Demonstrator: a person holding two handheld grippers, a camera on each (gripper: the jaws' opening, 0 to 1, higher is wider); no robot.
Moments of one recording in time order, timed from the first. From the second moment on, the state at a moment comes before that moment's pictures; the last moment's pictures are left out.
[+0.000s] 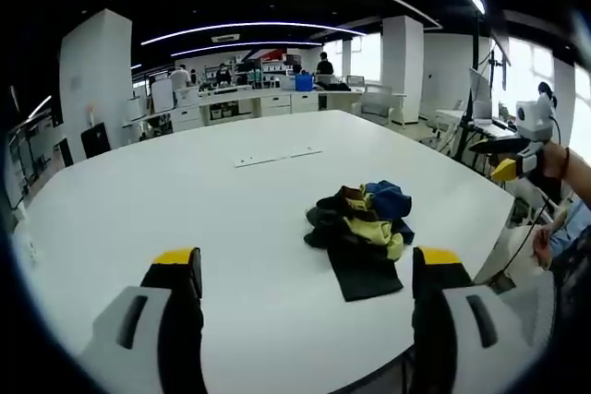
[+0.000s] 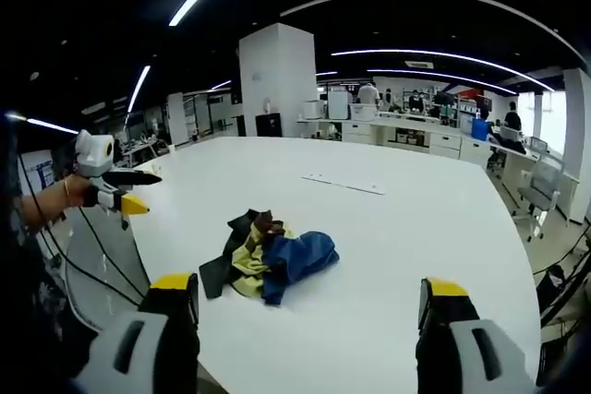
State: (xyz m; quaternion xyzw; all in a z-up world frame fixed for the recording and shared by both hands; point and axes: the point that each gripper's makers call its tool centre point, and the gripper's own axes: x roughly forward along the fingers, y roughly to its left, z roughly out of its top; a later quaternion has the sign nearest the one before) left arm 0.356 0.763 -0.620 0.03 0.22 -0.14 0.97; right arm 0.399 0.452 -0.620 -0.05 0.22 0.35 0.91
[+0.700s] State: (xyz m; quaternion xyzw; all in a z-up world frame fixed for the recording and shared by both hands) left arm 0.358 0.762 -0.631 0.04 0.23 -0.14 0.96; right arm 0.407 0.451 -0.628 -0.04 0.22 0.36 0.91
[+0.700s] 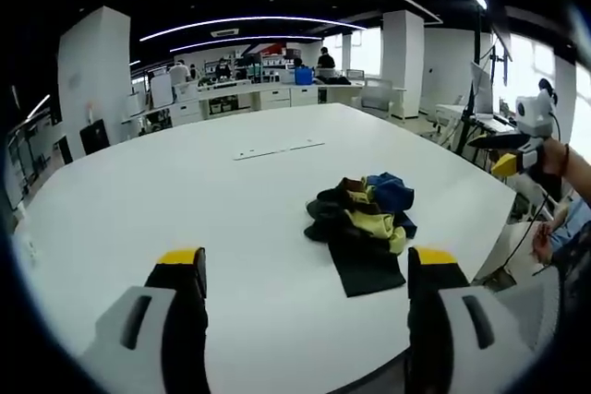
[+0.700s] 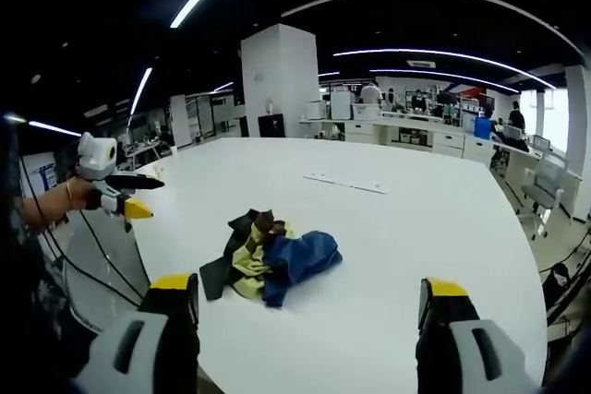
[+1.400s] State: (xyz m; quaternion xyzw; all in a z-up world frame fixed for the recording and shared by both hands) left arm 0.375 0.749 -0.645 0.02 0.22 -0.17 0.96; right arm 0.397 0.481 -0.643 -0.02 0.21 0.40 0.89
